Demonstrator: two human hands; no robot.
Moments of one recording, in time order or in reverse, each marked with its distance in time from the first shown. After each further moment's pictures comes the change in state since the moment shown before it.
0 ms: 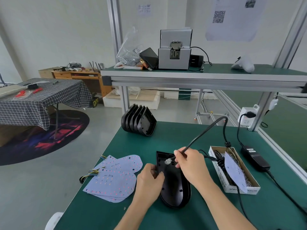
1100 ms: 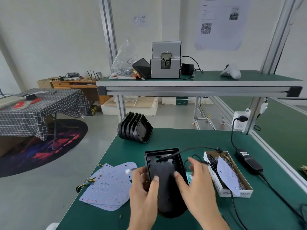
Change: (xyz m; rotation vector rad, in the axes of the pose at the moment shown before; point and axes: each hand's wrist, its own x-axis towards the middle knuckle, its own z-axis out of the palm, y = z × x) left_hand -0.054 0.030 -0.004 -0.482 0.146 0.235; right_hand -0.070 0.004 -0.022 -0.107 0.156 0.007
